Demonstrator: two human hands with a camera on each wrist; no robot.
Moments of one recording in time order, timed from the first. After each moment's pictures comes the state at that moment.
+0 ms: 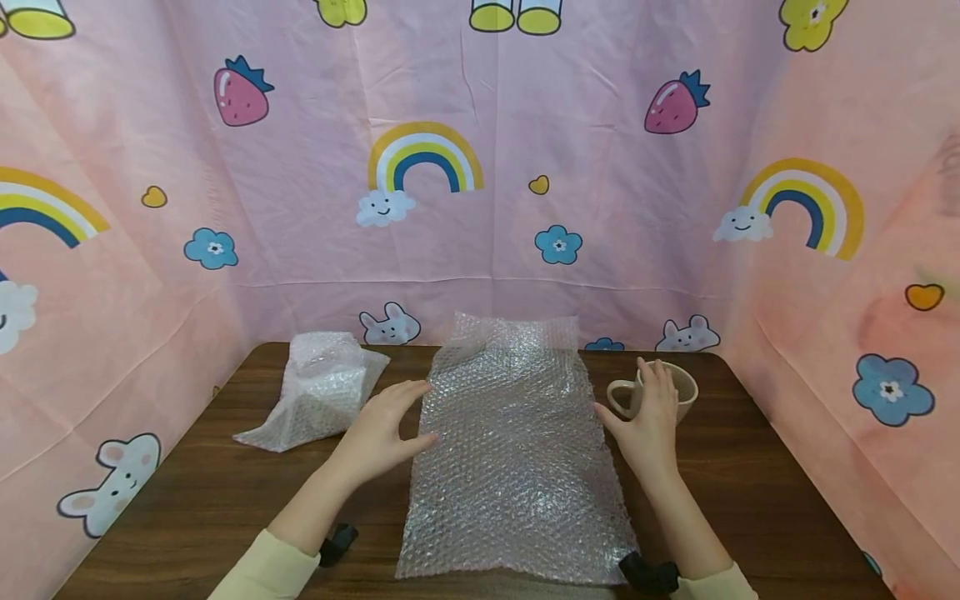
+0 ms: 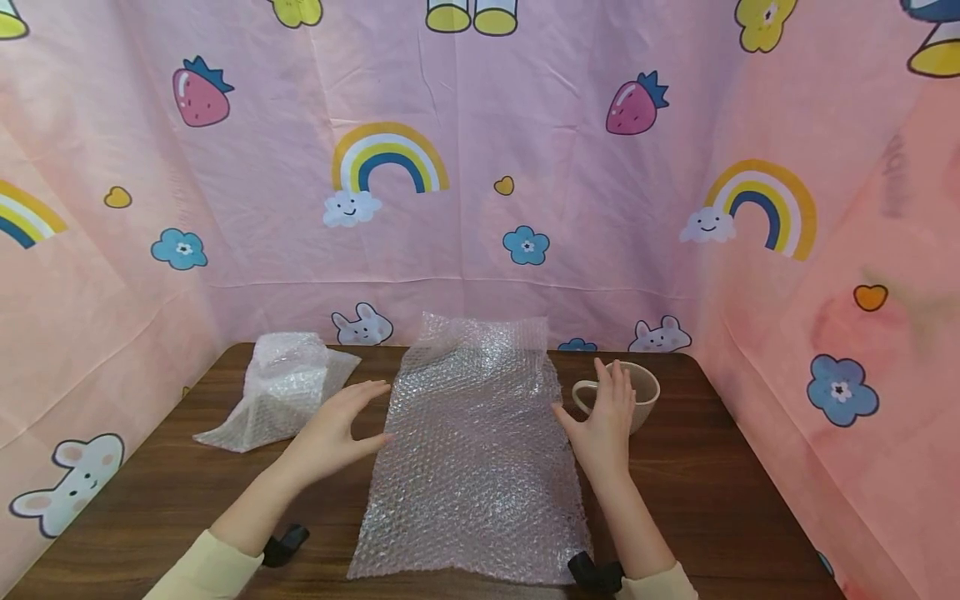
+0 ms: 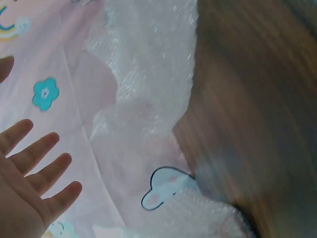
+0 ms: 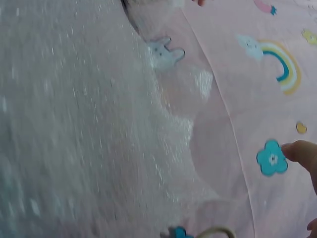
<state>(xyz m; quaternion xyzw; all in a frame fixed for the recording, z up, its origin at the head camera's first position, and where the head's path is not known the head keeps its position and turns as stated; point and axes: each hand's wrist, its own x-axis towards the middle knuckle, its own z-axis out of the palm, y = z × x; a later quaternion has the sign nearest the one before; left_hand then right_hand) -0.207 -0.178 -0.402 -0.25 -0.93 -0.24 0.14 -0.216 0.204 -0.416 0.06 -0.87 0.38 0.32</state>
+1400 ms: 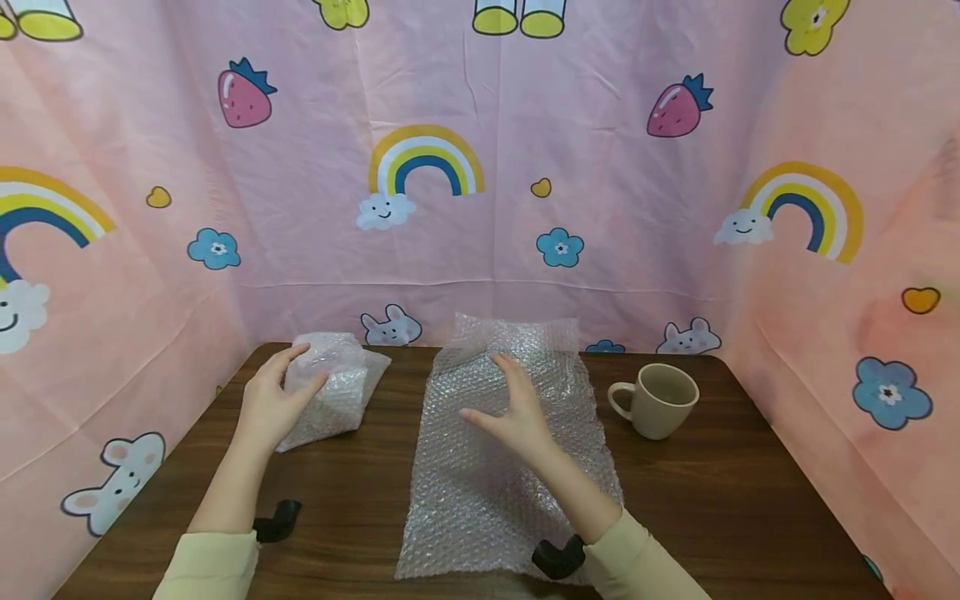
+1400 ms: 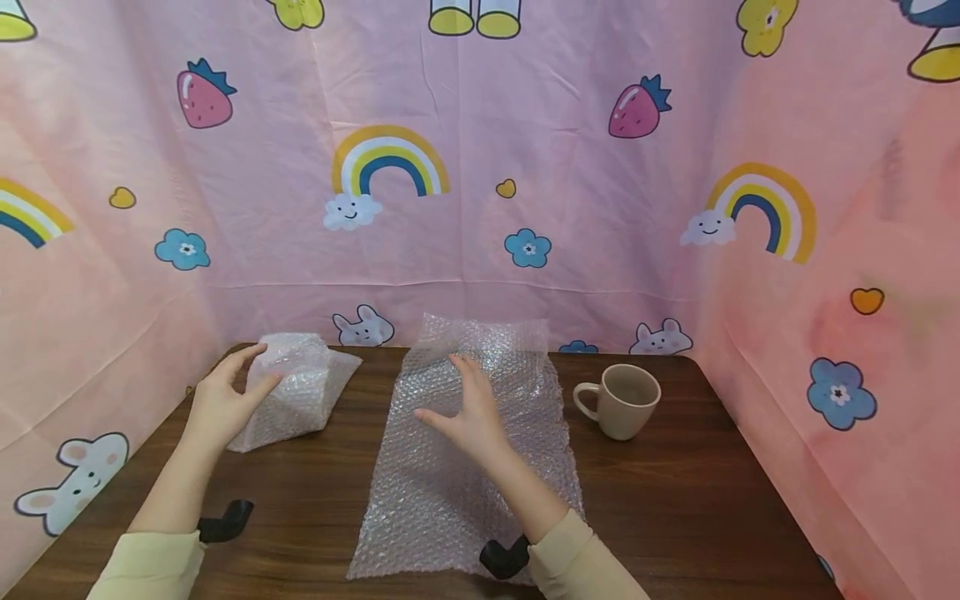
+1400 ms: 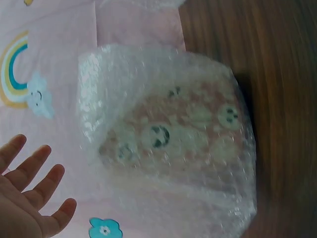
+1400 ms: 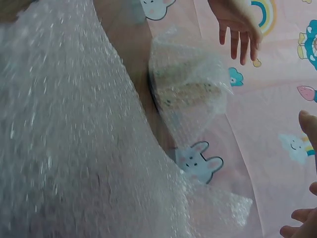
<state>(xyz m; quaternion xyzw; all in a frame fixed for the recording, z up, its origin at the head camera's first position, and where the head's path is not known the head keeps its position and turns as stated) -0.208 -0.283 -0.360 -0.03 -0.90 -0.38 0.22 -0.229 0.060 -0.399 0.20 -0.85 0.48 0.12</state>
